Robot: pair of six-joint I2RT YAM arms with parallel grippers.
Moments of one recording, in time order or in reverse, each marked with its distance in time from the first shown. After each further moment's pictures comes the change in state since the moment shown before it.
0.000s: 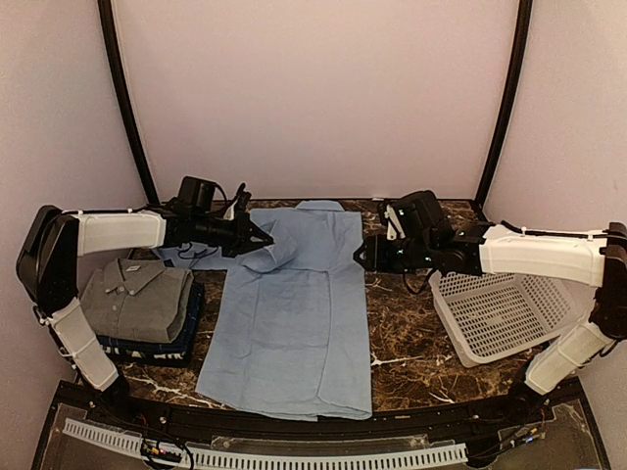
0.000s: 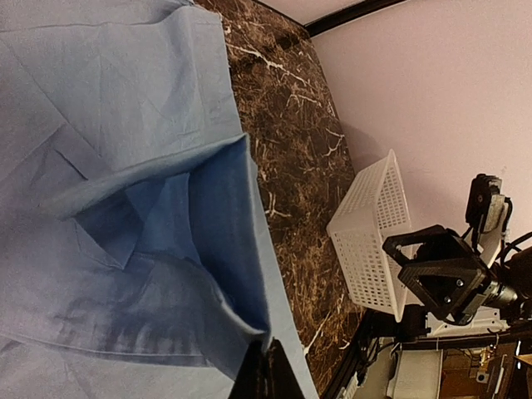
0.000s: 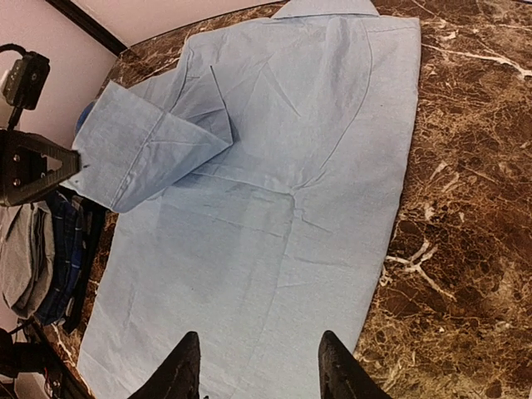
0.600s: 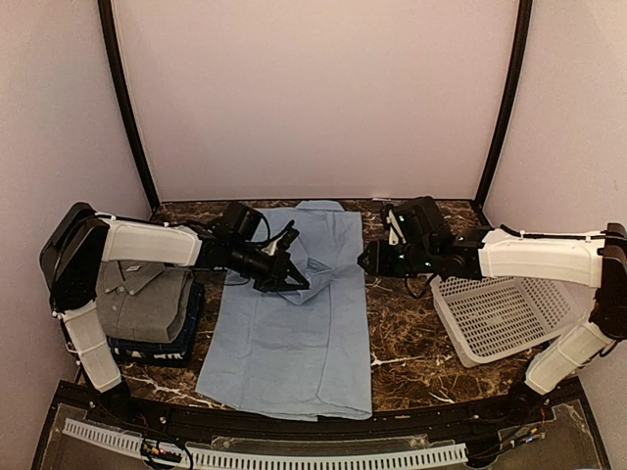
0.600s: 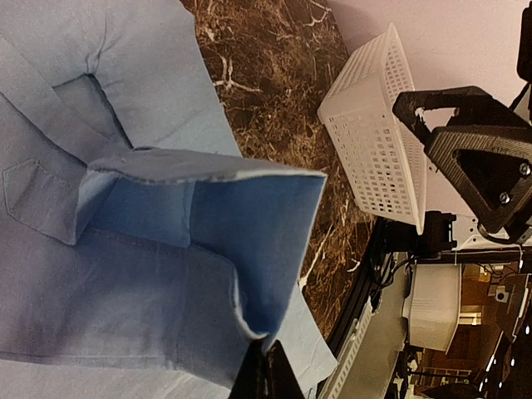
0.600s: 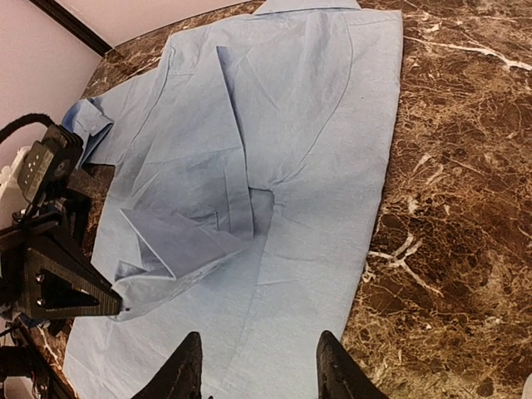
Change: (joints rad) left arm -0.239 0.108 0.006 -0.051 0.035 0.070; right arm -0.011 -0.001 -0.036 0.019 0.037 -0.004
